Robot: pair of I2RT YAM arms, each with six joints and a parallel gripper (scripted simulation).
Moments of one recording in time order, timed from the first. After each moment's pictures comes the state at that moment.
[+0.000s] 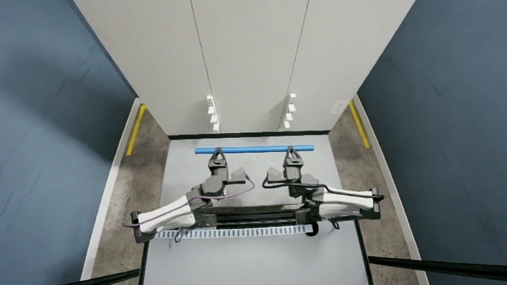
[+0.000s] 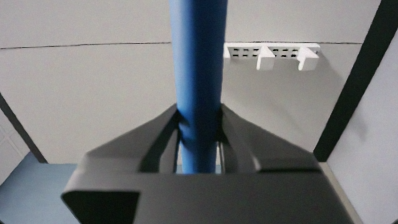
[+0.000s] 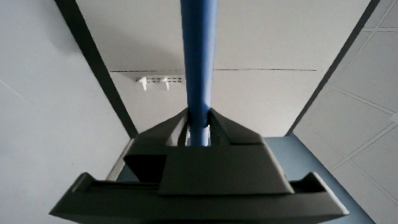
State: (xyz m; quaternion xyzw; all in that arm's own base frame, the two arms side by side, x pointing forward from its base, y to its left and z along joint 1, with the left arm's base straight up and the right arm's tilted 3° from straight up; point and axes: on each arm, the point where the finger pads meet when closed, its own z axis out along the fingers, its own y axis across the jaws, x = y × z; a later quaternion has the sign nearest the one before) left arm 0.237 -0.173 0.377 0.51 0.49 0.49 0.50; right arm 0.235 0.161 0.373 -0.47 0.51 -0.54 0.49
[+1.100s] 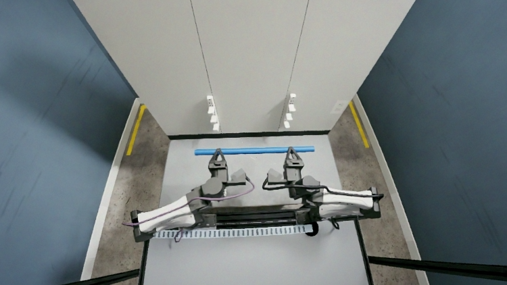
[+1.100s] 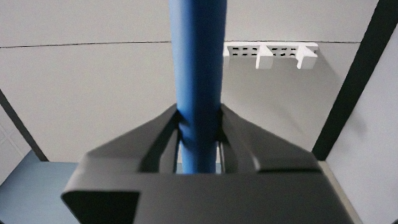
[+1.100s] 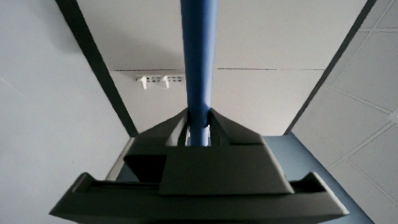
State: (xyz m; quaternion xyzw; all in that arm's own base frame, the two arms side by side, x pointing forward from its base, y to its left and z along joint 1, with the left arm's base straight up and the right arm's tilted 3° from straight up) left arm 0.231 -0.173 0.376 0.51 0.49 0.49 0.50; right arm 0.229 0.161 0.373 -0.47 0.50 -0.54 0.49
